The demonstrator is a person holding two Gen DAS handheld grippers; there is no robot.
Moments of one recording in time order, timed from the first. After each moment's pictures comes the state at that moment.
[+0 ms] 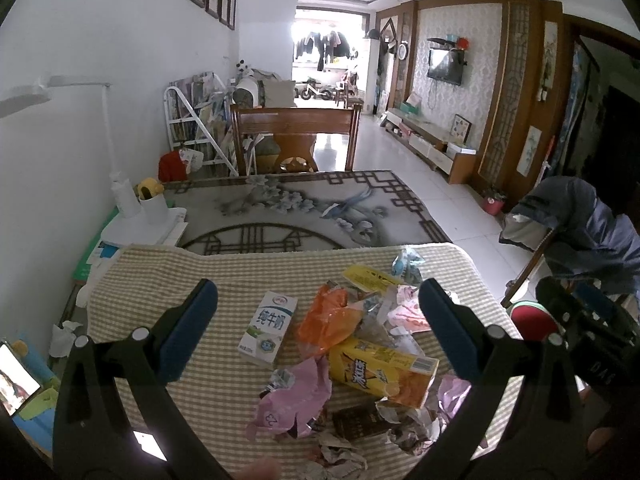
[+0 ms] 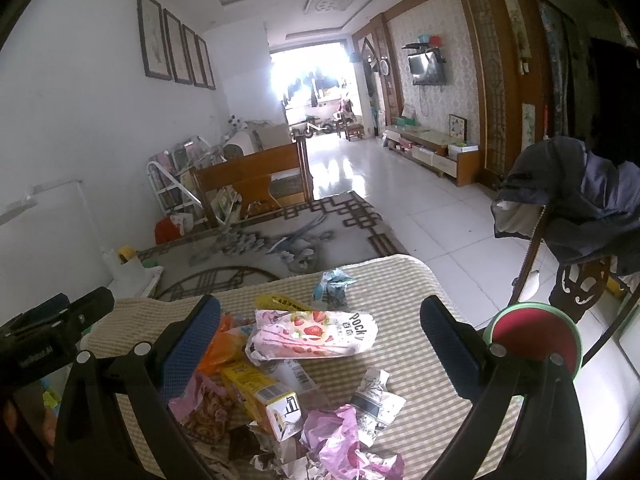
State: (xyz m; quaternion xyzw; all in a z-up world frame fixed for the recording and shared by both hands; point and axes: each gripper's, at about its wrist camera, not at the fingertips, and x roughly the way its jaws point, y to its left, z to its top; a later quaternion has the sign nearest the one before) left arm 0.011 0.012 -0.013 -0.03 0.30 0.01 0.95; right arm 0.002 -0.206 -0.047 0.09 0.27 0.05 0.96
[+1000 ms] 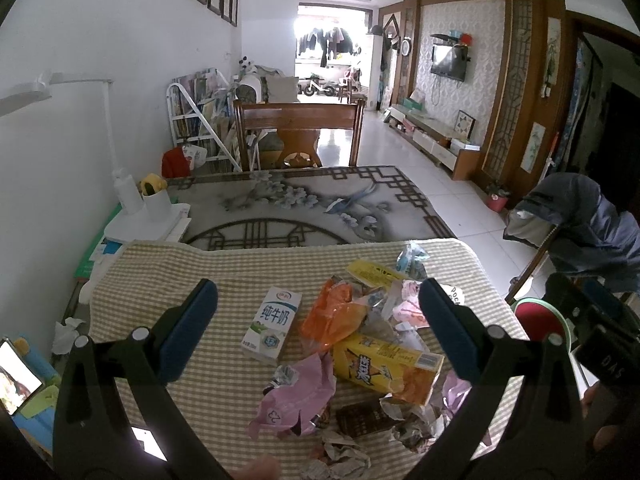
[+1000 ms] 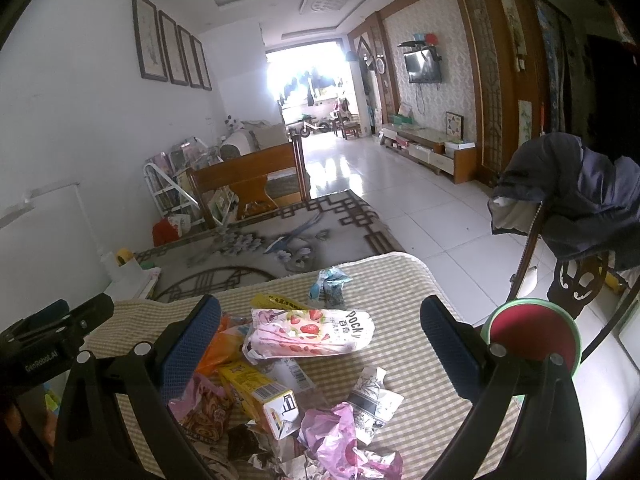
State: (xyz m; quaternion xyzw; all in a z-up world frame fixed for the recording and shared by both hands) left arm 0.013 0.014 -0.021 -0.02 0.30 0.01 0.95; right arm 0.000 -0.209 -0.048 0.10 0.27 0.05 0.96
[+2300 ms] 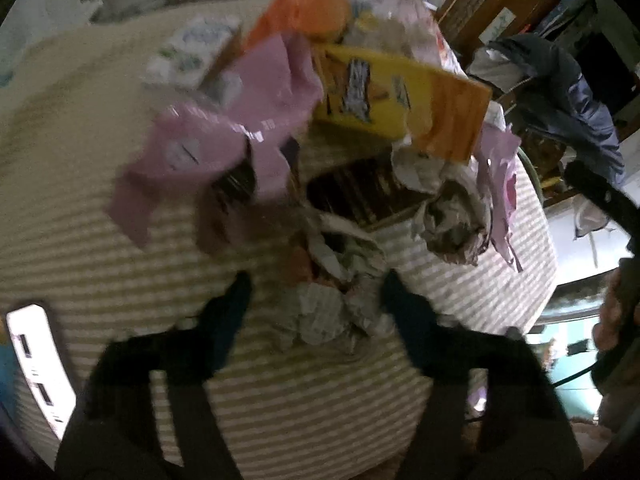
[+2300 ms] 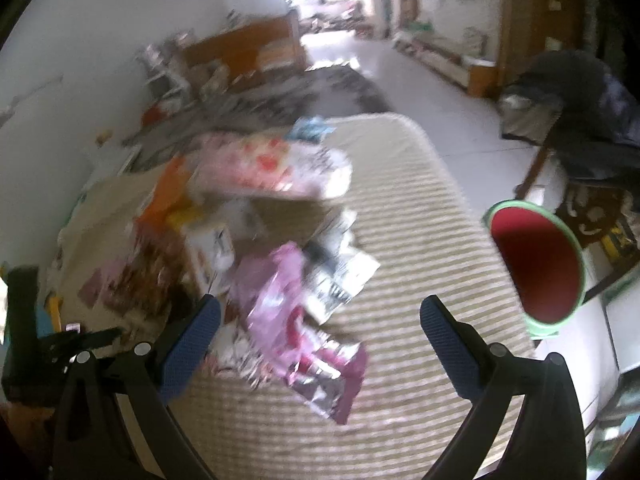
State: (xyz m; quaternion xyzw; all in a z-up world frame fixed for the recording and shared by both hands) left arm -0.012 0.023 -0.210 -0.08 0.59 -0.14 0.80; right arm -0.010 -0.220 -0.161 0.04 0.47 0.09 0.88
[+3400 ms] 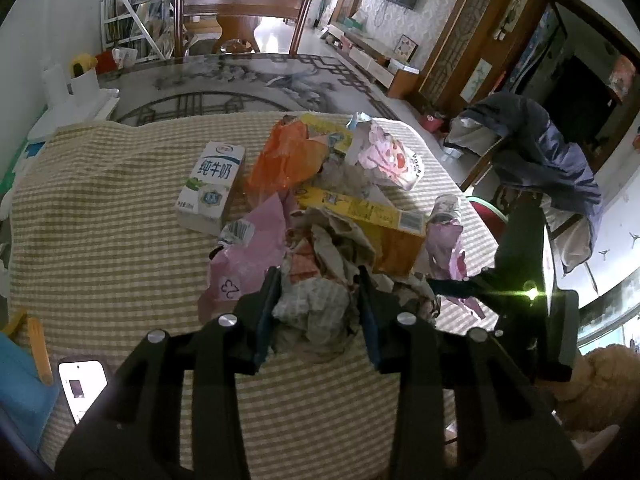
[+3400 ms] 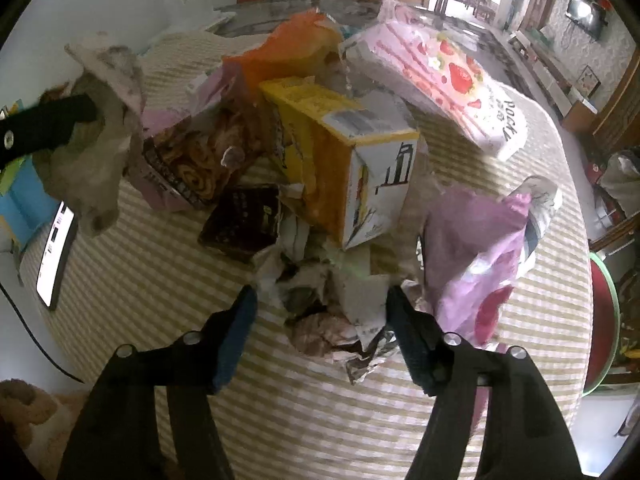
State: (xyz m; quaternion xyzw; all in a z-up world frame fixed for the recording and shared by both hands) left arm -0.015 0.040 -0.123 -0.07 0.46 -0.14 0.88; right arm -0.001 -0.116 -0.221 -0.12 0.54 0.22 0.80
